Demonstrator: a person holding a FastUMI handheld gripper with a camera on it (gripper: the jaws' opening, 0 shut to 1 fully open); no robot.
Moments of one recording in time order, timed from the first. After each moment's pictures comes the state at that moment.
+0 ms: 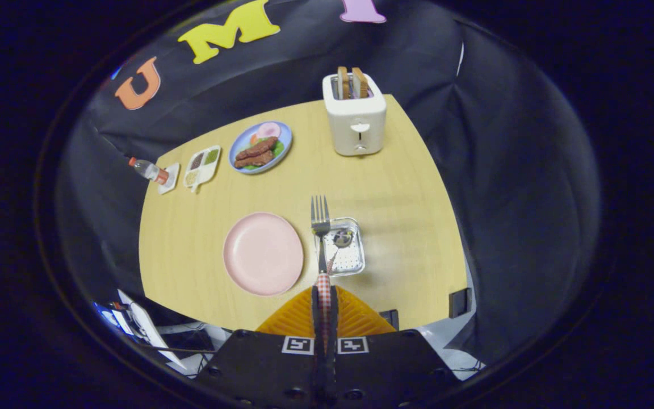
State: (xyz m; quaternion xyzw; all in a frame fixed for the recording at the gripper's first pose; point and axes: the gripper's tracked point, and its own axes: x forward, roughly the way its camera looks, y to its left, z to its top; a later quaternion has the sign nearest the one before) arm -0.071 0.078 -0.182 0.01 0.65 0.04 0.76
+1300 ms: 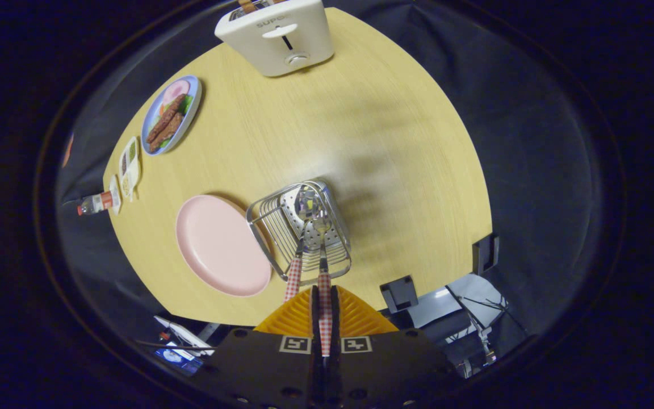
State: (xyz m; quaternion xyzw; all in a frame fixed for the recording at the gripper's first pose) arm -0.053 0.064 -0.276 0.08 0.80 -0.07 0.59
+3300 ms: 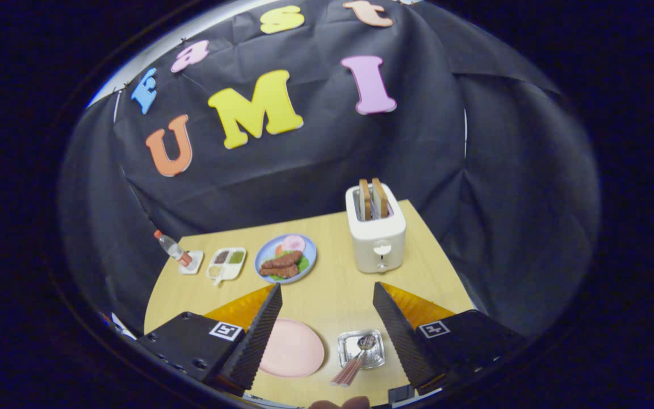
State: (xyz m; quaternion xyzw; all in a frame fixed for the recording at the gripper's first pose) arm 0.051 0.117 -0.113 0.05 0.32 0.09 0.94
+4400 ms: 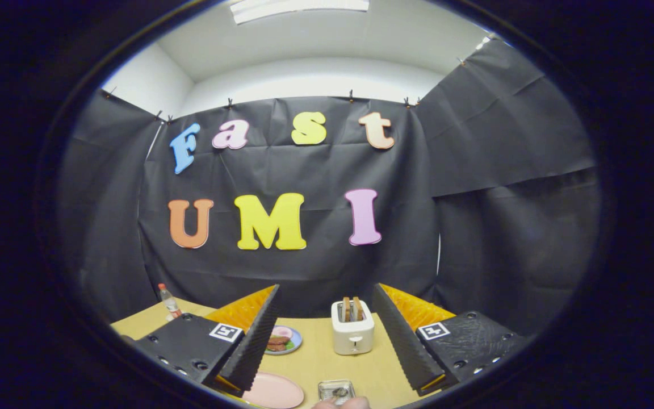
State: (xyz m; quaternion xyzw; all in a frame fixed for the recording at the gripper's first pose) arm -0.023 0.104 0.014 0.01 0.03 0.07 1.00
